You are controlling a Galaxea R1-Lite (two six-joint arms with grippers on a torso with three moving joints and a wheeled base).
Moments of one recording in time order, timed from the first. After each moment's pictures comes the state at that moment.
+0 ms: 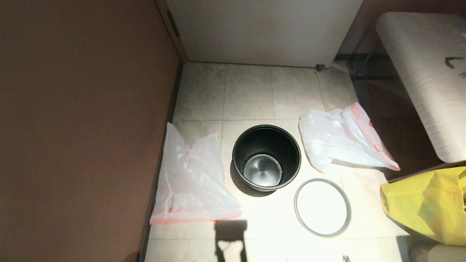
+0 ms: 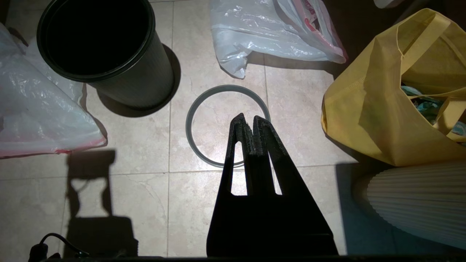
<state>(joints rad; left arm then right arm) 0.01 0.00 -0.01 0.00 0.00 -0.02 0.01 0.00 0.00 0.00 -0.03 0.04</state>
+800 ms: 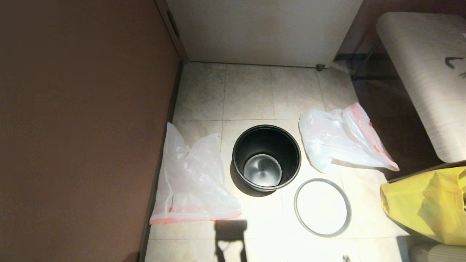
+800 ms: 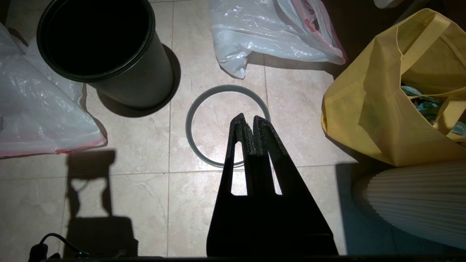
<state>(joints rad) 0.01 0.00 0.00 0.00 0.00 -0.01 0.01 0.00 0.00 0.00 -0.03 0.04</state>
